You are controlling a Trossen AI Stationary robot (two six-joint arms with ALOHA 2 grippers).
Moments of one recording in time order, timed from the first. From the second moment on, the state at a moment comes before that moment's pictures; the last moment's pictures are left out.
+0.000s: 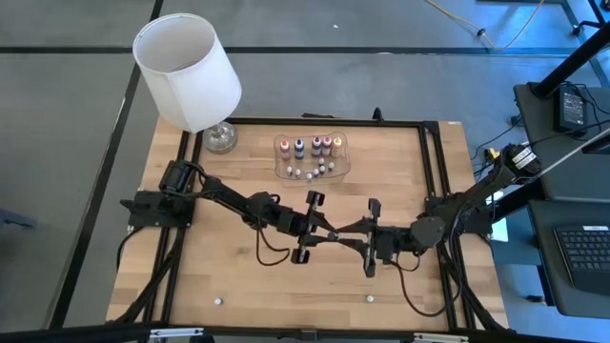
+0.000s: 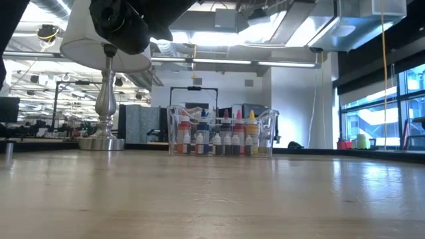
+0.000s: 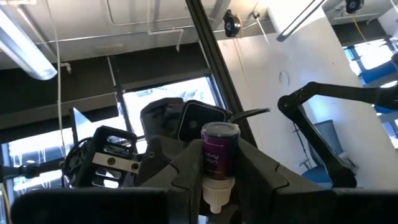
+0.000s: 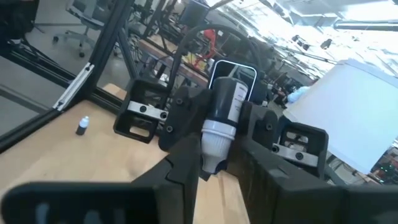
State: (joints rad) left arm -0.18 1.99 1.03 1.55 0.20 0.25; right arm 0.61 1.31 0.76 0.60 0.63 -0.55
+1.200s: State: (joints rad) left arm -0.18 1.93 0.80 1.33 -0.01 0.13; right arm 0.70 1.24 0.76 0.24 1.04 -0.50
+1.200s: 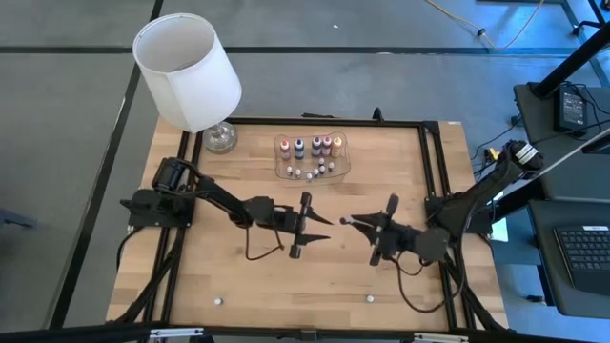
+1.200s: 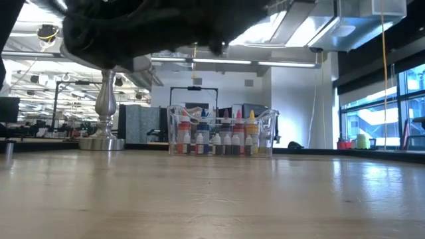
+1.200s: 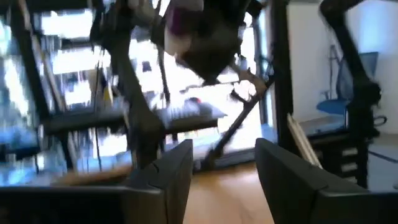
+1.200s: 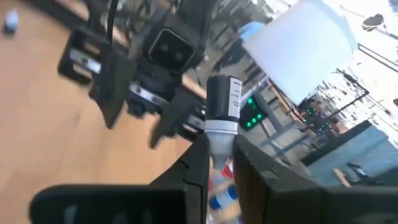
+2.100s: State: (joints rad) left arm -0.18 1.91 0.76 1.25 -0.12 0.07; right arm 0.55 1.64 0.76 -0.29 1.19 -1.77
